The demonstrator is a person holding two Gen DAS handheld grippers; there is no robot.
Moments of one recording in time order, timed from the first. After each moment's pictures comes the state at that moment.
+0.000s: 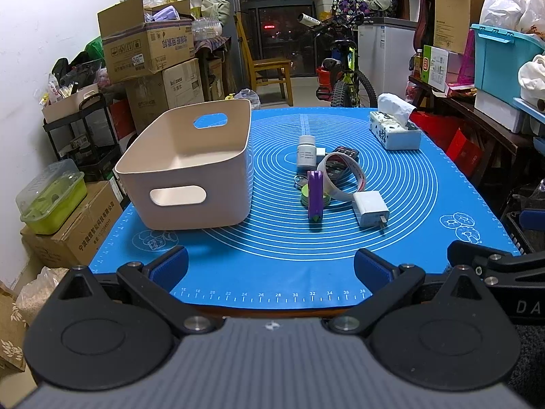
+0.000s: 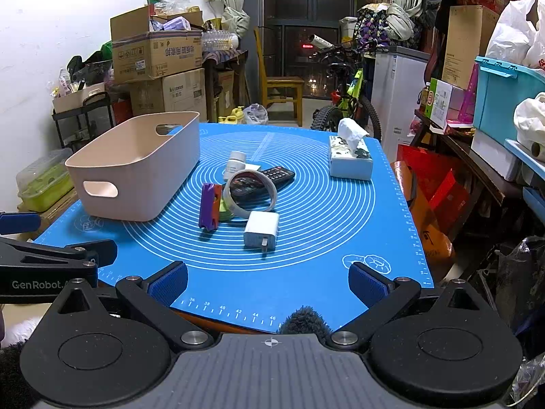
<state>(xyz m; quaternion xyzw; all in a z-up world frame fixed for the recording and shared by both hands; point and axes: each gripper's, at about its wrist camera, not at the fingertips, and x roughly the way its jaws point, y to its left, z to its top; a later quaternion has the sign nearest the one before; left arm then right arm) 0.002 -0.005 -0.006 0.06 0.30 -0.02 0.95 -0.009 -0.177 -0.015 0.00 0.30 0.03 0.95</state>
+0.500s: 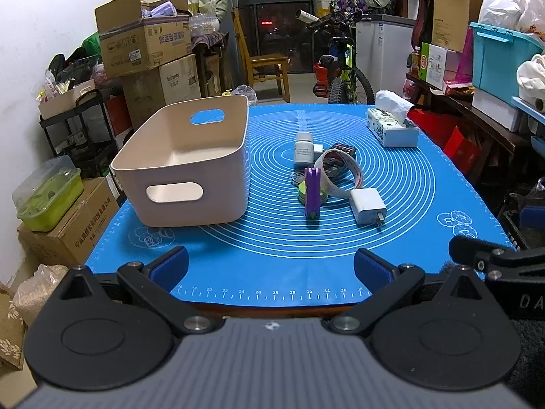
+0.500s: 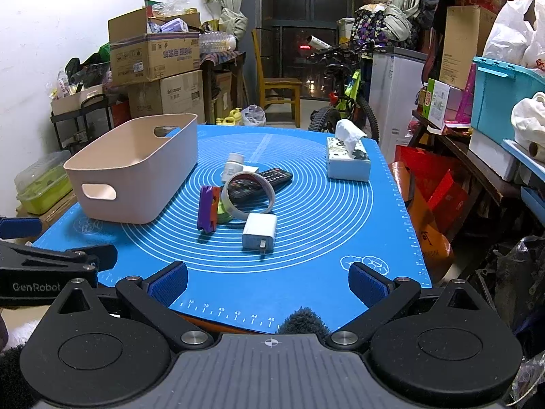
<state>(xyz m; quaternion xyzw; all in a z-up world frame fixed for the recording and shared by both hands) 0.004 -0.007 -0.006 0.06 0.31 -0.03 0.95 -0.012 -0.182 -0.009 0.00 0.30 0.03 0.95</state>
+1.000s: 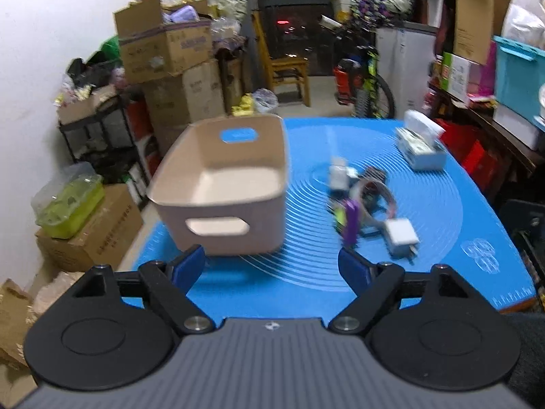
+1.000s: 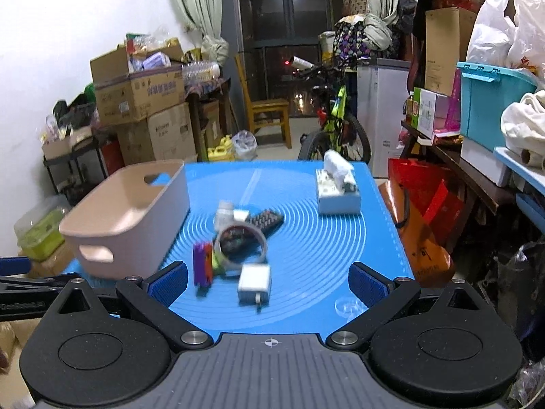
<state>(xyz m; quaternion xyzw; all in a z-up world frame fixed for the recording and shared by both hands) 0.032 0.031 0.042 0.06 0.31 0.01 0.95 0.017 -0.205 0.039 0.05 0.26 0.01 0.96</state>
